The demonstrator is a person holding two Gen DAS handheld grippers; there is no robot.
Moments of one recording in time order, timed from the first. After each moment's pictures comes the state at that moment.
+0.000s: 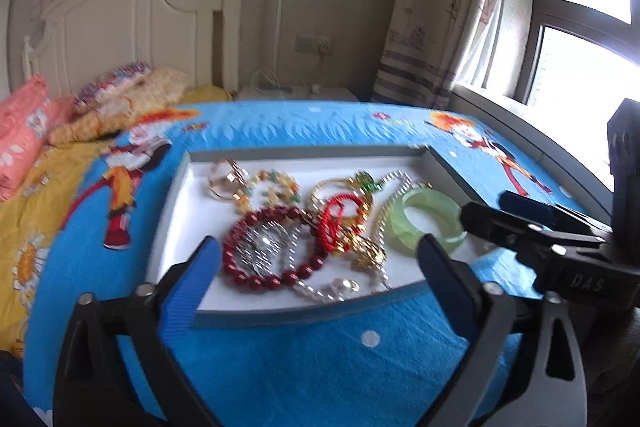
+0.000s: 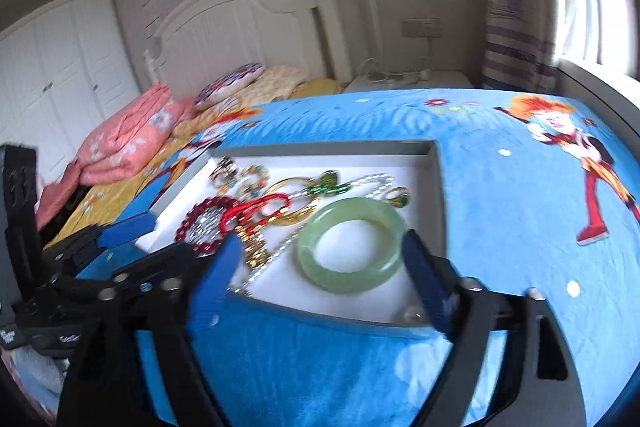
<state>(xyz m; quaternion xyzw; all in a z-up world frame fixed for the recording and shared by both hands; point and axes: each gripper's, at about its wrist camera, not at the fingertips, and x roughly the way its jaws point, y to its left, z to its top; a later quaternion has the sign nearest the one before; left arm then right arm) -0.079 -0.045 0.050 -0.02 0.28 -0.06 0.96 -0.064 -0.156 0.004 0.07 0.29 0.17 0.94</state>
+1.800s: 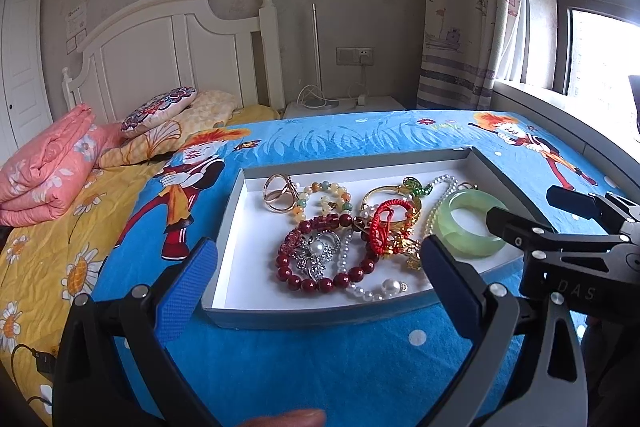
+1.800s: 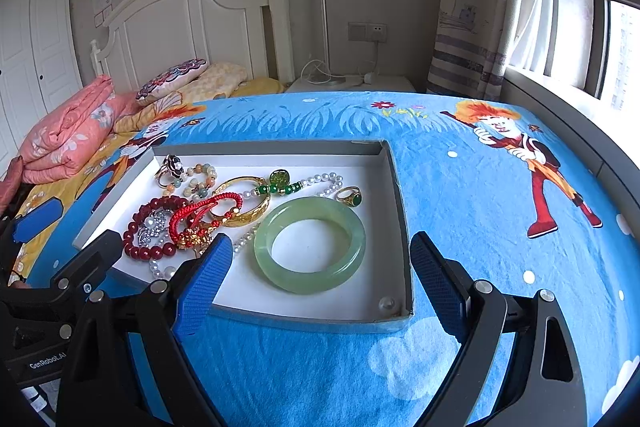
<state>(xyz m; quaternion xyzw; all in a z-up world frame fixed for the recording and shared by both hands) -0.085 -0.047 0.052 0.03 0.26 0.02 0.96 -0.063 -0.127 -0.003 0.00 0.30 0.07 0.95</state>
